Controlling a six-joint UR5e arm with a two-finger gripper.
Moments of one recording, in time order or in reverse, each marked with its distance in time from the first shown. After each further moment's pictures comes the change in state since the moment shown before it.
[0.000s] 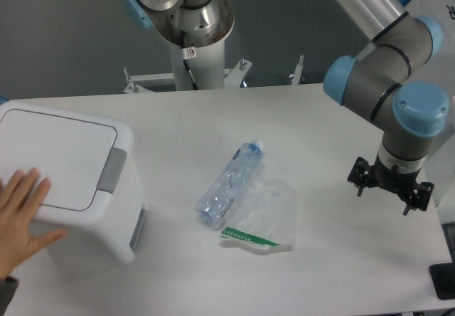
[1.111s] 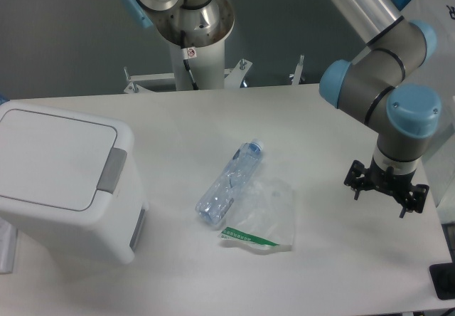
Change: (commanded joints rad) arm -0.011 0.012 -0.071 0.086 -0.028 -0.050
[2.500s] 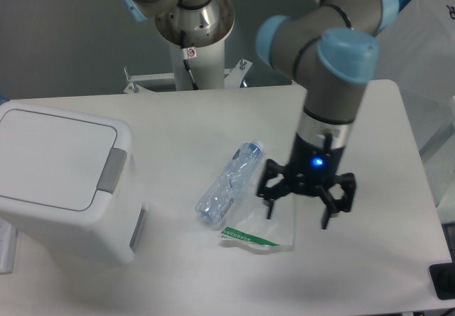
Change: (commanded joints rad) arm -0.227 0.253 -0.005 0.000 -0.422 -0.727
